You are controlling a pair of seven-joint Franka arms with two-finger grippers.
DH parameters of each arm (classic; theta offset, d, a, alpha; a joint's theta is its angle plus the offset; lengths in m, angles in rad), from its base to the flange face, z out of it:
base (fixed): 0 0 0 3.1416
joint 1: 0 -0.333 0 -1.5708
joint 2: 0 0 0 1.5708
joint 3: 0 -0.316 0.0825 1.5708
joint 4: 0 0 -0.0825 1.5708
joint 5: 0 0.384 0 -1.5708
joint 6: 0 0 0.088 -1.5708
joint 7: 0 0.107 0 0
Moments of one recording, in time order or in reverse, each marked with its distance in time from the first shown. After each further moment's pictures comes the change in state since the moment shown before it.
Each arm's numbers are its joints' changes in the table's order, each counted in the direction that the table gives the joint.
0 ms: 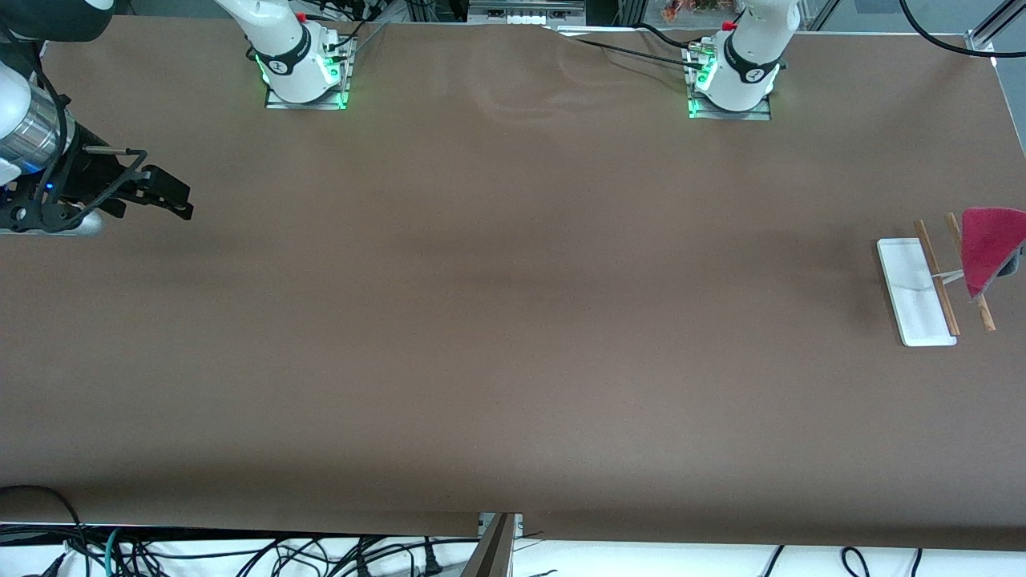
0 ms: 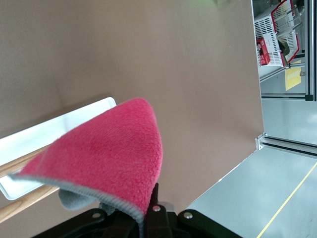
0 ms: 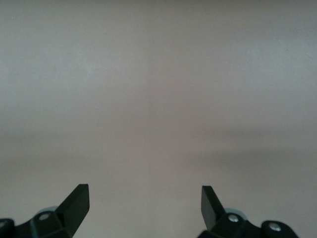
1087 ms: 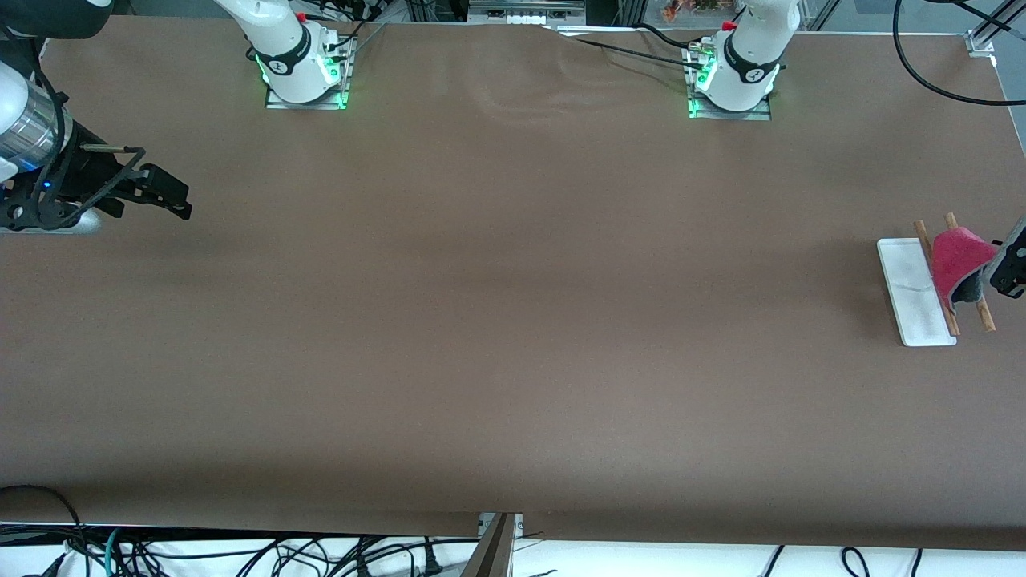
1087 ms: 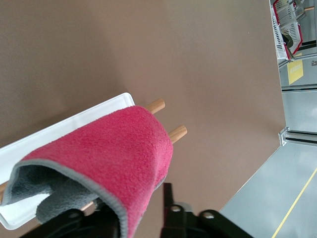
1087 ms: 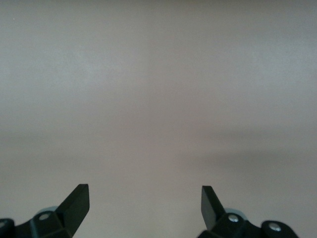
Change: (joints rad) left arm -0.008 -0.135 -0.013 0.002 -0.001 -0.104 0.023; right arm 0.000 0.001 0.000 -0.001 0.000 -0.001 -0.003
